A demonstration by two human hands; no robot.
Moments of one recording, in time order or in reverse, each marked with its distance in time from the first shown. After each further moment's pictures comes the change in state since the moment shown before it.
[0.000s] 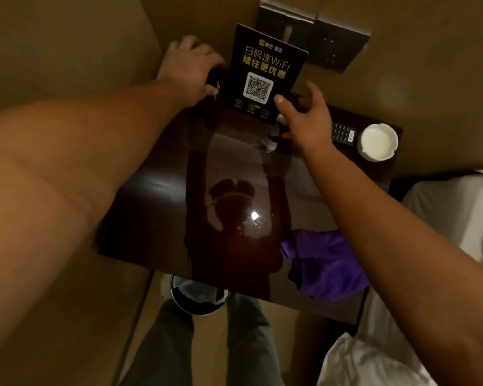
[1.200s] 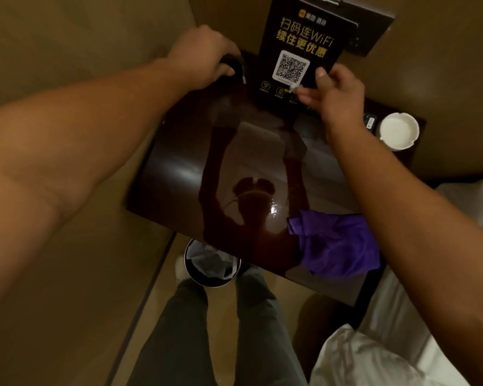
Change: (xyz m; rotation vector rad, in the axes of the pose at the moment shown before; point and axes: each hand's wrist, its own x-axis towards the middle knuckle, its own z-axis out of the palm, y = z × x) left_hand -0.075 0.022 -0.052 -0.012 0.034 -0.011; right_hand -0.030 -0.025 -0.024 0.266 -0.113 -0.051
